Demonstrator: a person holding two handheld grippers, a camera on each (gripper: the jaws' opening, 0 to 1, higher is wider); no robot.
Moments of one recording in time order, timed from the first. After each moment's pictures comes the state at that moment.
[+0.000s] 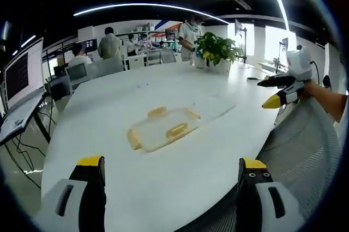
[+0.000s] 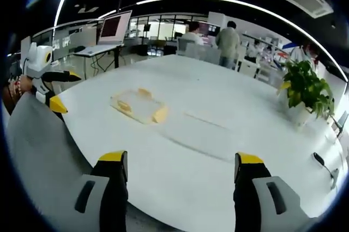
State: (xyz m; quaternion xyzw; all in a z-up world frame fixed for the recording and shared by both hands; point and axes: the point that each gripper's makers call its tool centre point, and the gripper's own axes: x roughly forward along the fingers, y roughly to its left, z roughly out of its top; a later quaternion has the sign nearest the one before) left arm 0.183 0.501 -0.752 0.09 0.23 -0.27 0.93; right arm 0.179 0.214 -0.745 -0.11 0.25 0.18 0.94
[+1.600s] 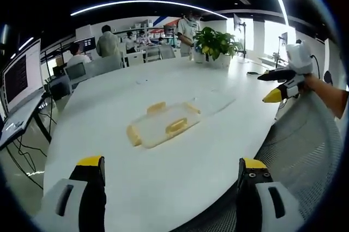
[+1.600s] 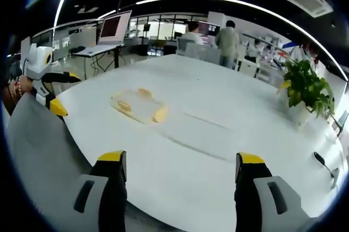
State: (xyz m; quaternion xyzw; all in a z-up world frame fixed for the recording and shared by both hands) left arm 0.181 0.502 -0.758 0.11 0.24 -0.27 0.93; right arm 0.180 0.213 -0.745 -0.11 0.25 0.18 0.94
